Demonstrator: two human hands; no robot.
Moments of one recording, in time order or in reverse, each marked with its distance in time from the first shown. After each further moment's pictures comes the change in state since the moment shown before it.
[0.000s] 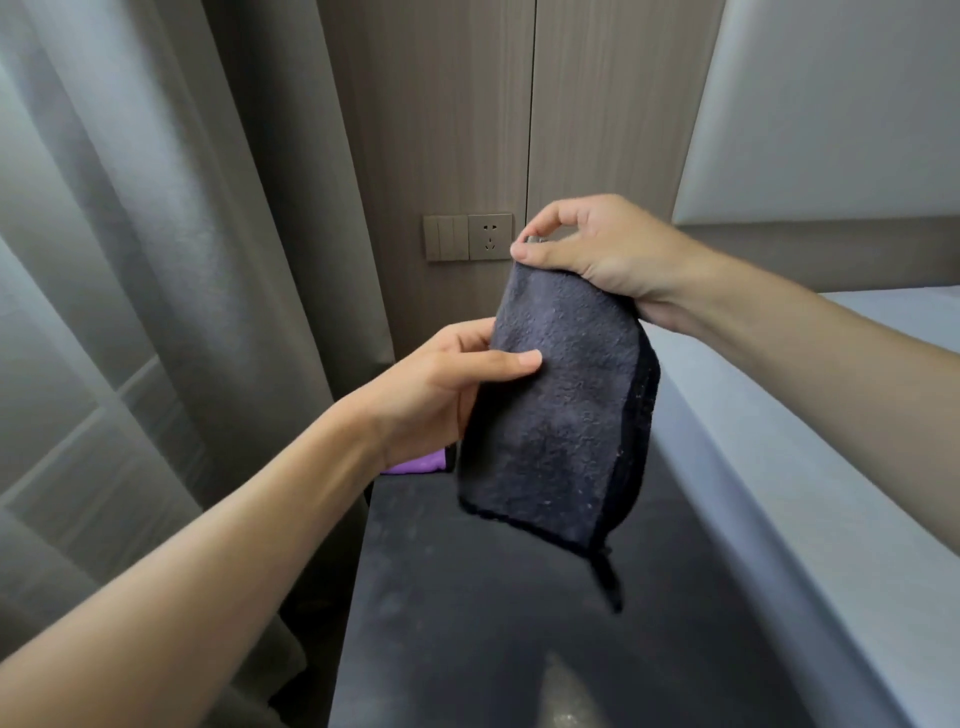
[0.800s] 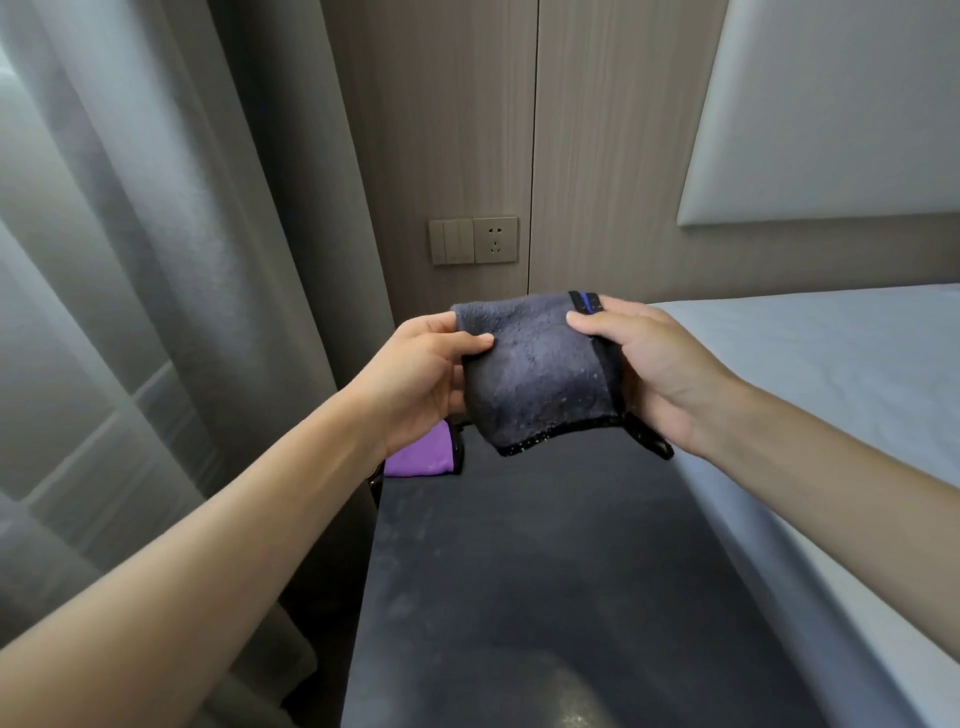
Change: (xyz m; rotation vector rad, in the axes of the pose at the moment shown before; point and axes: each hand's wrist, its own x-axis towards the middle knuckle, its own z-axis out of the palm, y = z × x) left_hand 0.005 0.005 -0.017 0.044 0.417 -0.041; right_hand -0.055 0.048 0.023 0.592 0.089 0.260
